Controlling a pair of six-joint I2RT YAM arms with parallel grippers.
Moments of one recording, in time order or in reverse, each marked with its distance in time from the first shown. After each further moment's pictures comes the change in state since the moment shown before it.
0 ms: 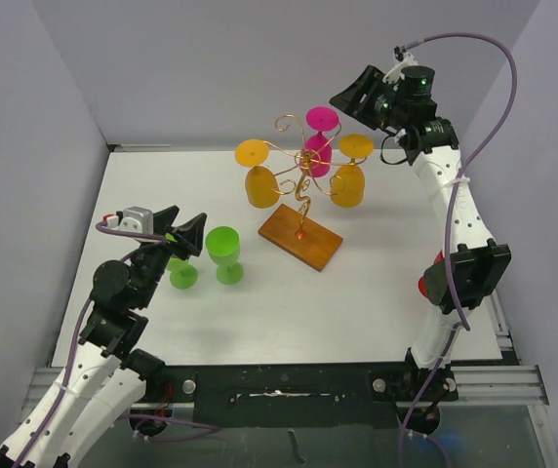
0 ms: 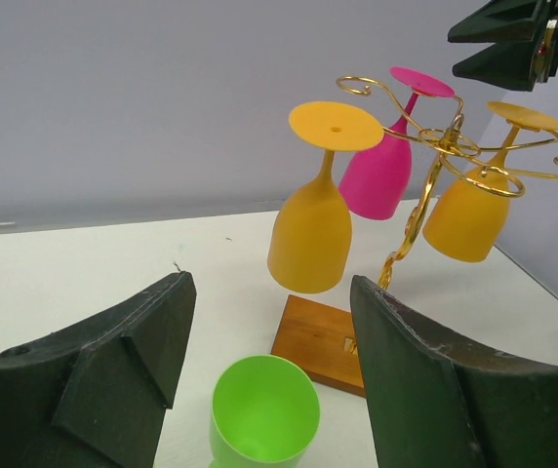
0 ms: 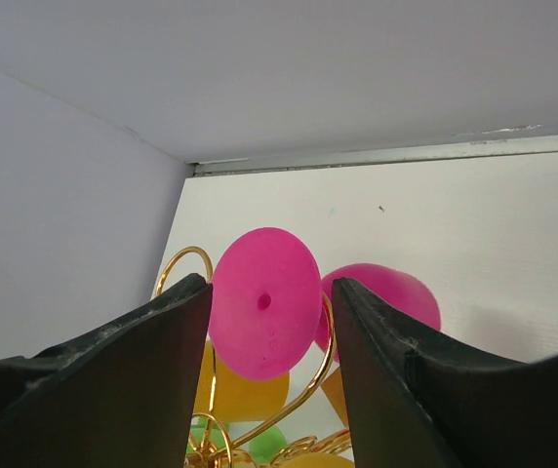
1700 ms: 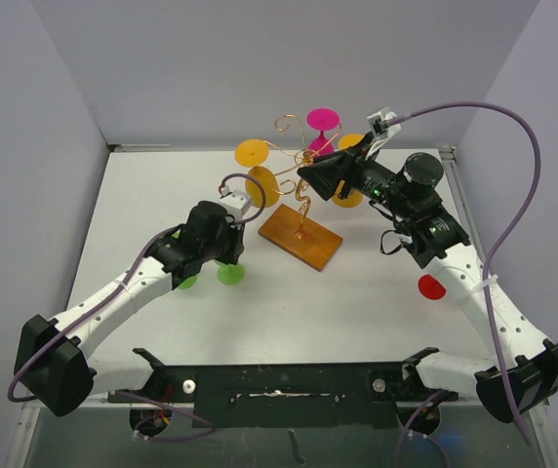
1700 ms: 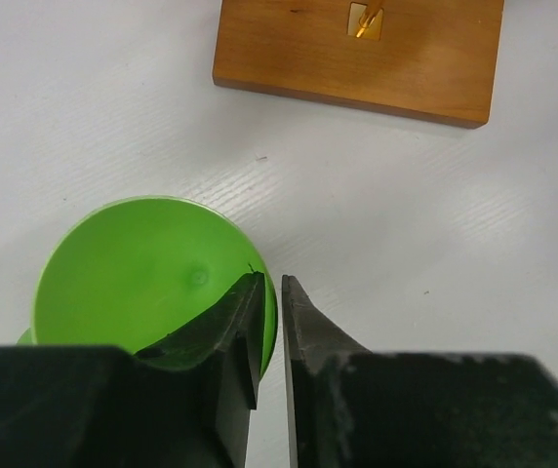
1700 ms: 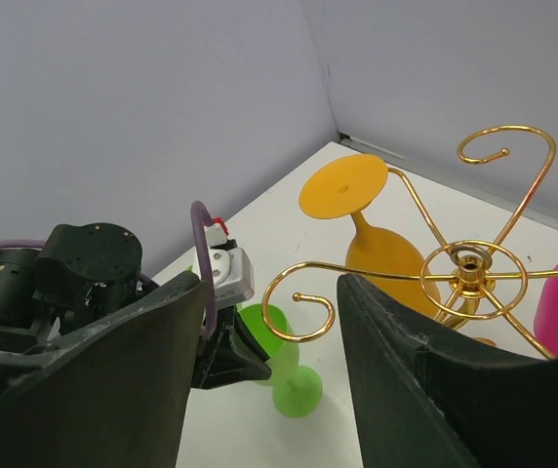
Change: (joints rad) left arm -0.166 0.675 0.372 -0.605 0.068 0.027; right arm 0.282 -0.666 -0.821 0.519 -0.114 -0.235
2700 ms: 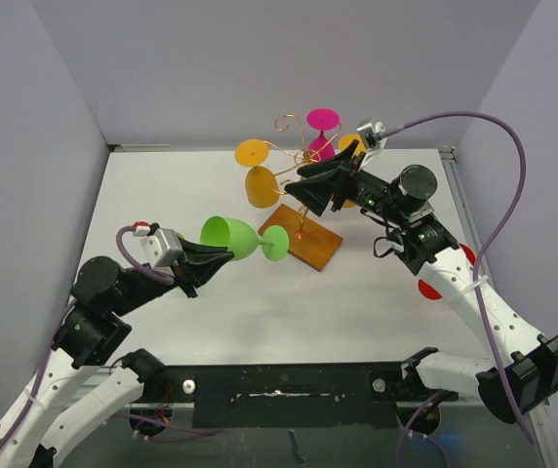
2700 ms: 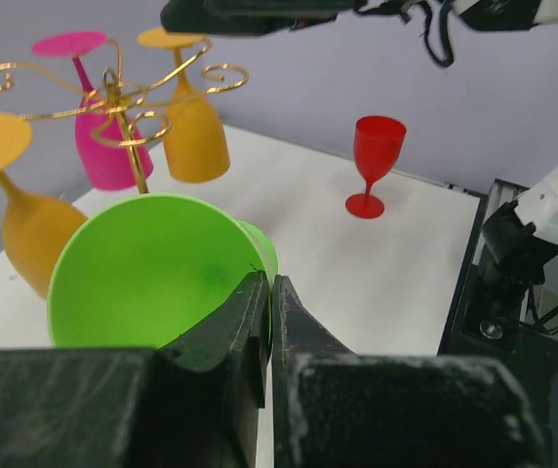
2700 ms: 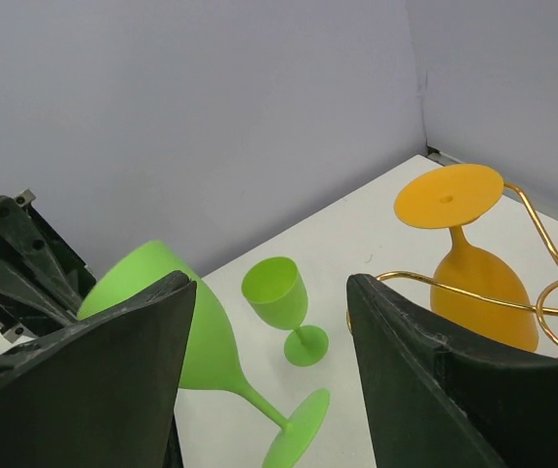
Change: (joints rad) left arm -0.001 -0.665 -0.131 0.232 0.444 0.097; right arm 0.035 -0.013 -0.093 0.197 -0.143 0.084
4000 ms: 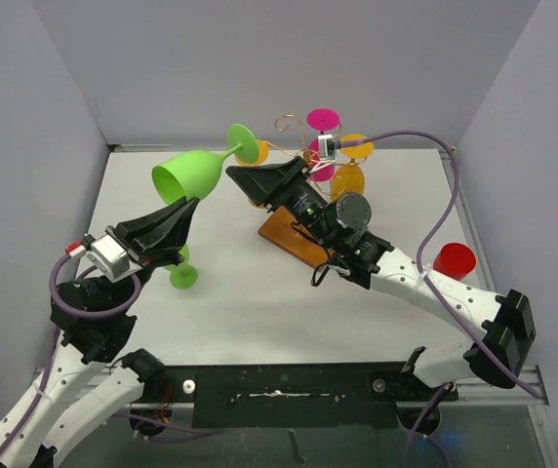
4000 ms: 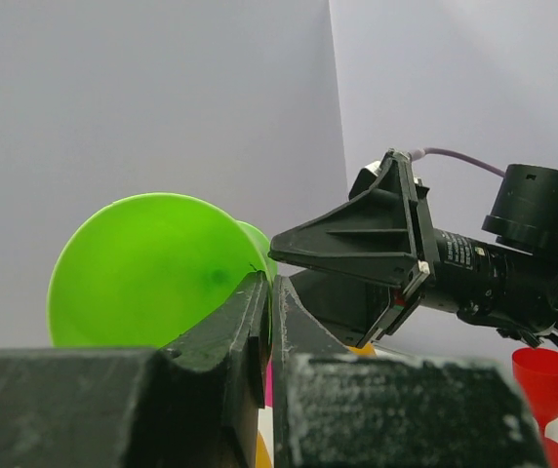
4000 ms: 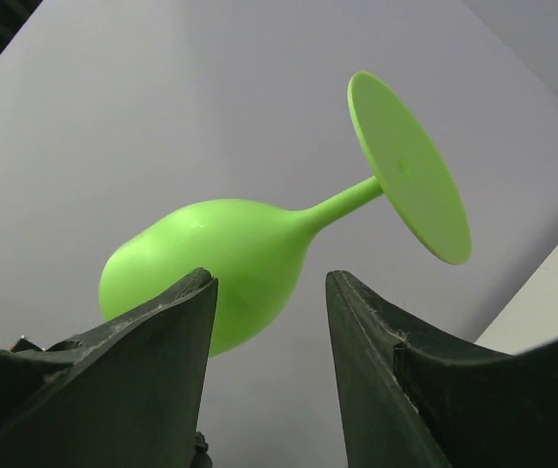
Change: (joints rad) left arm 0.000 0.006 -0.060 0.662 -0.256 0.097; right arm 0.406 0.186 0.014 0.381 0.595 0.456
